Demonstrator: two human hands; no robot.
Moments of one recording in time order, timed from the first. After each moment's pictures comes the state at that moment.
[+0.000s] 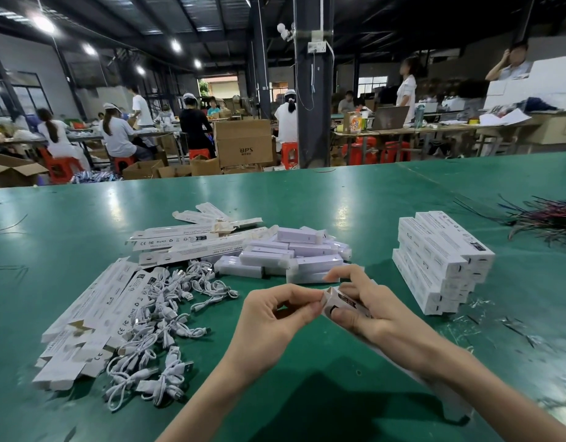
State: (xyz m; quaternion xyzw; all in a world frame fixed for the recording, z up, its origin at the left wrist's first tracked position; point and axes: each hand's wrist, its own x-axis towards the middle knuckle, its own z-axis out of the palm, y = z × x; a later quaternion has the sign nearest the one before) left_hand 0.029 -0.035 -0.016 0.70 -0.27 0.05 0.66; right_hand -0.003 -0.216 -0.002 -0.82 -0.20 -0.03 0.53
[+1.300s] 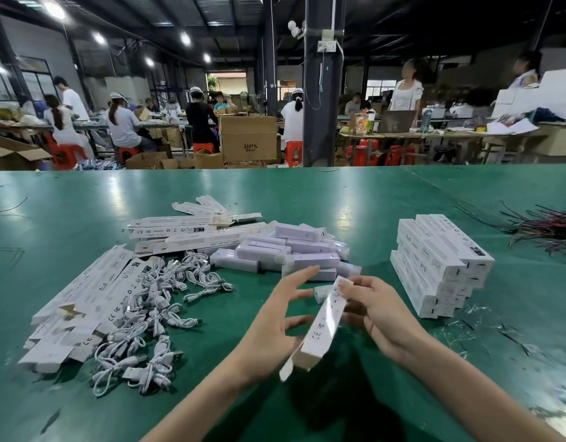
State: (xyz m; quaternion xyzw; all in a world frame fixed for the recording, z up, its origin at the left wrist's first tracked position) left_hand 0.037 -0.044 -0.048 0.72 -0.31 -0.02 0.62; right_hand 0.035 -0.218 -0.028 -0.61 0.10 -0.03 0.79
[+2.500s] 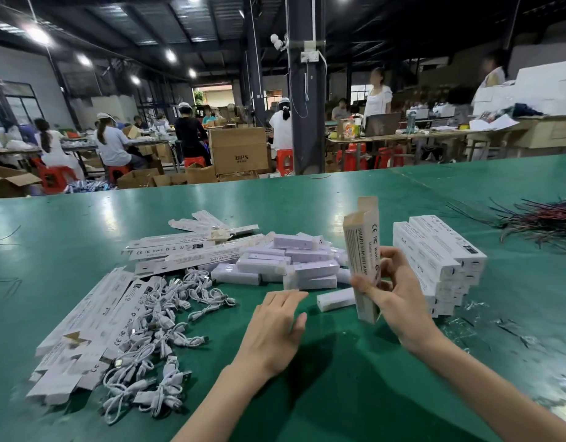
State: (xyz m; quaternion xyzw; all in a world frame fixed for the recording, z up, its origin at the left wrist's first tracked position) left_hand 0.080 -0.040 -0.066 0.92 -0.29 0.17 0.22; right_hand 0.036 -0.236 -0.025 -0.72 -0.06 -0.26 0.64
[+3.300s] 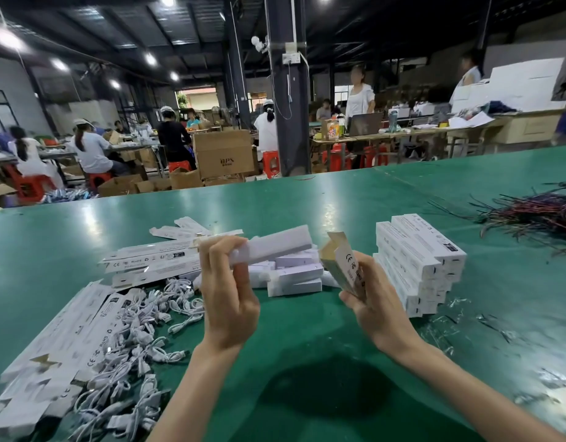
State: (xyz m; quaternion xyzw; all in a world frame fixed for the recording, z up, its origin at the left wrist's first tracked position) left_hand 0.092 -0.039 -0.005 0.67 -0.29 0.54 0.42; right_hand 0.047 -0.247 -0.046 -0.84 -0.11 -0.33 0.41
